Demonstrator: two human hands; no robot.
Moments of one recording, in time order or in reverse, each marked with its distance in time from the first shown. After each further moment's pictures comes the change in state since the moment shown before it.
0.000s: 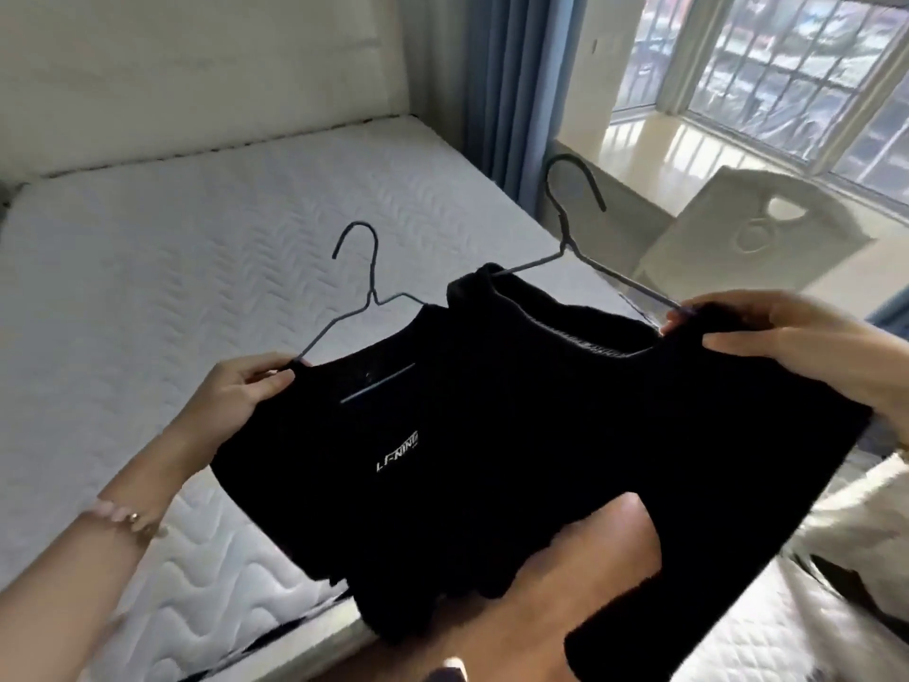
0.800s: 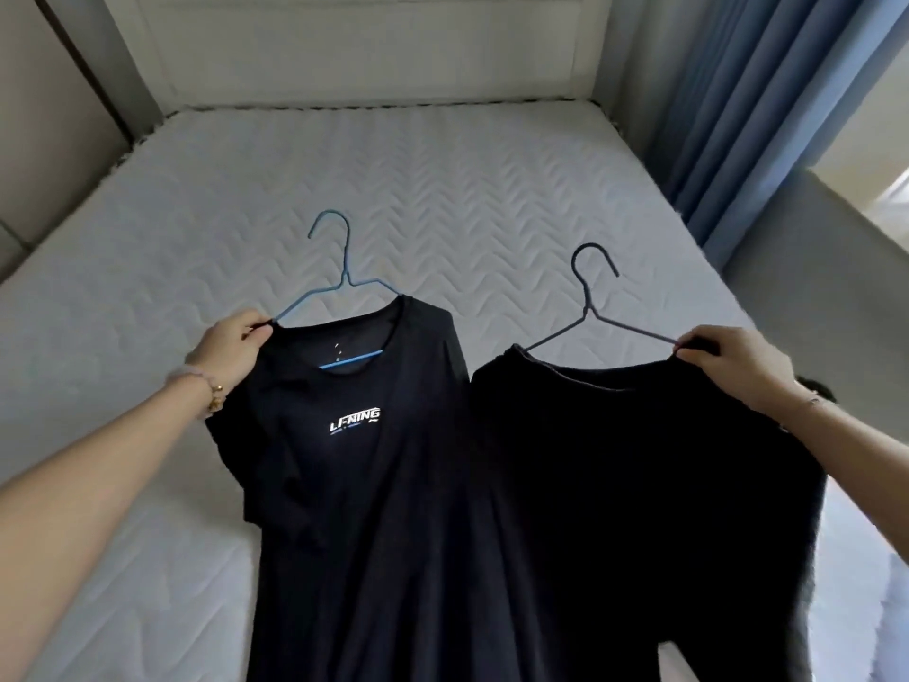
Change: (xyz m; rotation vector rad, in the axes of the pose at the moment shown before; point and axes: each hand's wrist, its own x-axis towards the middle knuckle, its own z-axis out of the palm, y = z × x) left_hand 0.402 -0.175 -0.028 0.478 0.590 -0.324; right_hand 0.607 0.199 0.035 -0.700 0.056 -0.132
